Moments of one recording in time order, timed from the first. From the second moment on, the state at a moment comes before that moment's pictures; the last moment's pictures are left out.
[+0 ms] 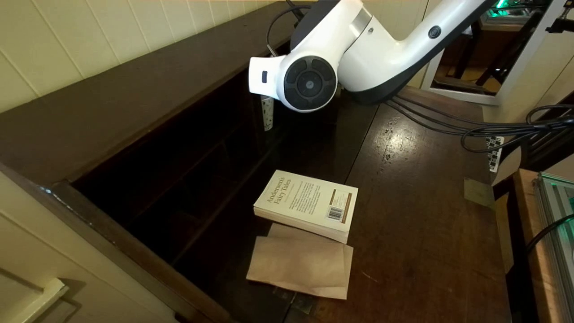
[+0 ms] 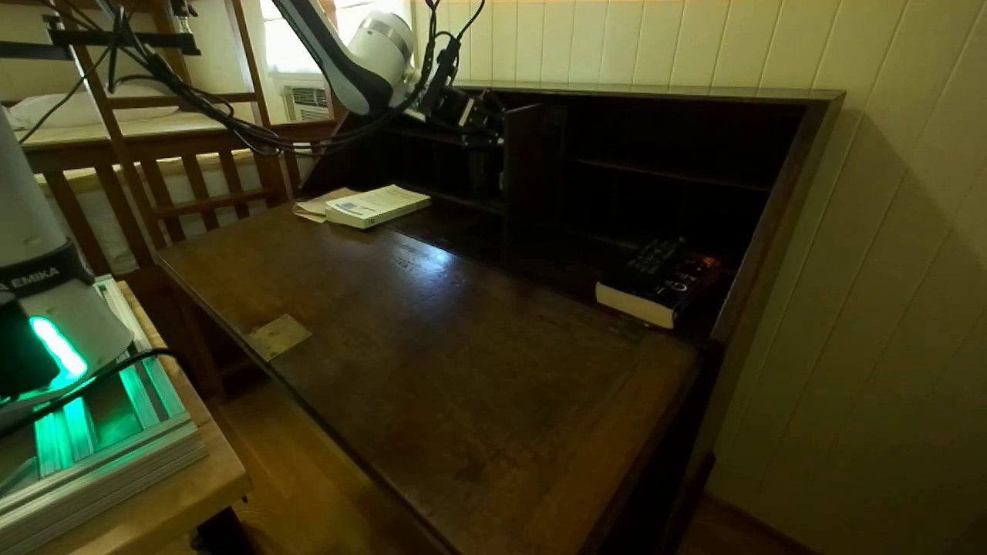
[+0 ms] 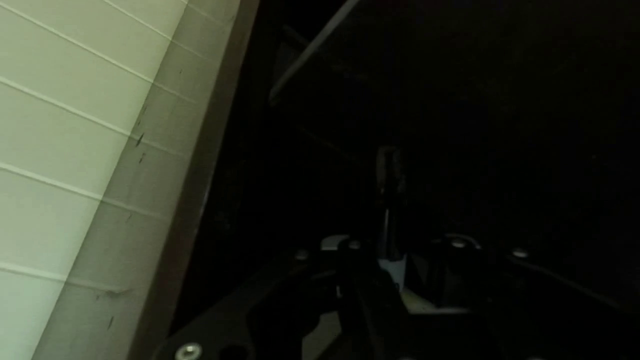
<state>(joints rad) 0.06 0.47 -0.01 -1.91 -1.75 2.22 0.19</state>
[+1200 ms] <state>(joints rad) 0.04 0.50 0.00 -1.91 -1.86 2.25 0.20</state>
